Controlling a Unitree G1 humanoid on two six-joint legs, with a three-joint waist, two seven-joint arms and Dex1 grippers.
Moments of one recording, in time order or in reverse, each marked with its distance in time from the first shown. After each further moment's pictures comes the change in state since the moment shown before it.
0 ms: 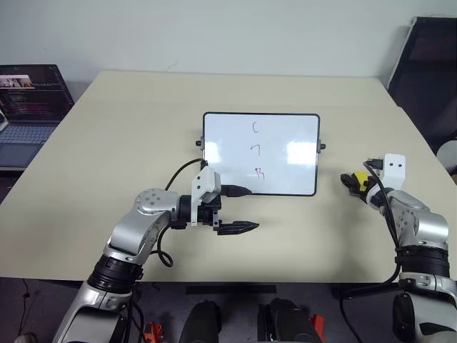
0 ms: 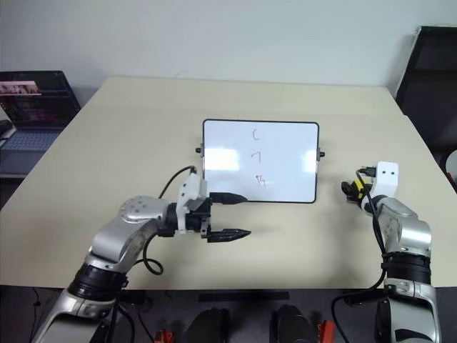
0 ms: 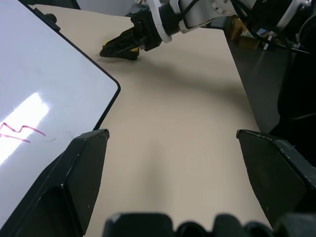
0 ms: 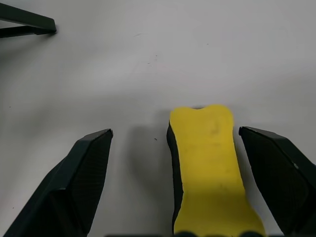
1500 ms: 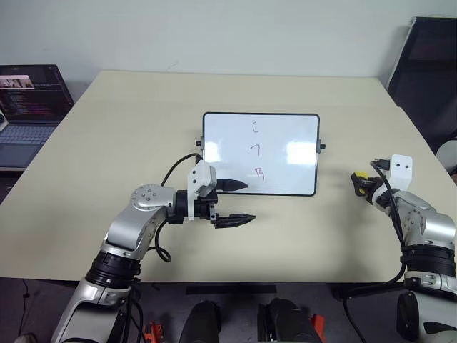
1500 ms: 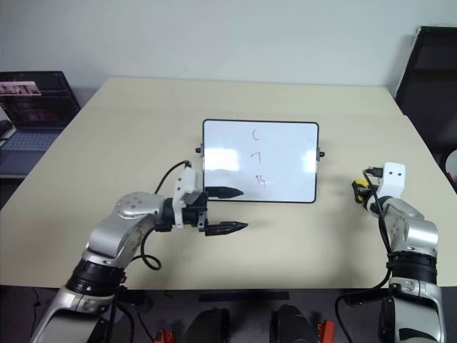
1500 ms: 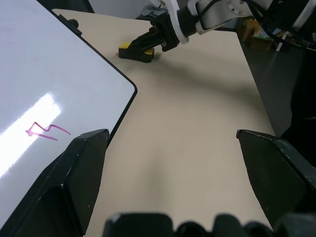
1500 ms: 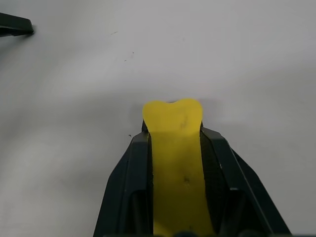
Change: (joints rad) left arm -0.026 0.003 0.022 0.045 -0.001 -0.017 0.020; right arm -0.003 -0.025 -0.022 0.019 0.025 0.018 -0.012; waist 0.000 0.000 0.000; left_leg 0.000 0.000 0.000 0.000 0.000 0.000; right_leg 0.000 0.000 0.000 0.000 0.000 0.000
